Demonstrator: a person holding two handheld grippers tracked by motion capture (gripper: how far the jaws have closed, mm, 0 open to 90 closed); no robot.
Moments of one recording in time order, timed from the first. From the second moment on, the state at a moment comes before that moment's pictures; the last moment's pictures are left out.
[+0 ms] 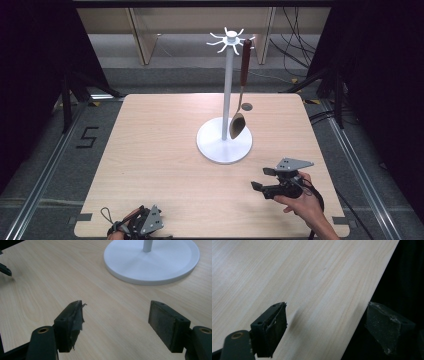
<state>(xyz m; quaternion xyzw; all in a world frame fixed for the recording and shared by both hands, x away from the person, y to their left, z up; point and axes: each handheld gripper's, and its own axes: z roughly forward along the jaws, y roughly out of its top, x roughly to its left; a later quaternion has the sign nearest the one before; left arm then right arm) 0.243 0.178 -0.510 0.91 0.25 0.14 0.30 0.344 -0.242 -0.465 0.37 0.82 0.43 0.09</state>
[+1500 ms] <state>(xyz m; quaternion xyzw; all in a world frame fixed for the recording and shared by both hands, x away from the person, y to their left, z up) 0.244 0.178 -0.510 0.91 0.24 0.13 0.30 0.313 -0.254 -0.488 0.39 0.82 0.42 0.07</state>
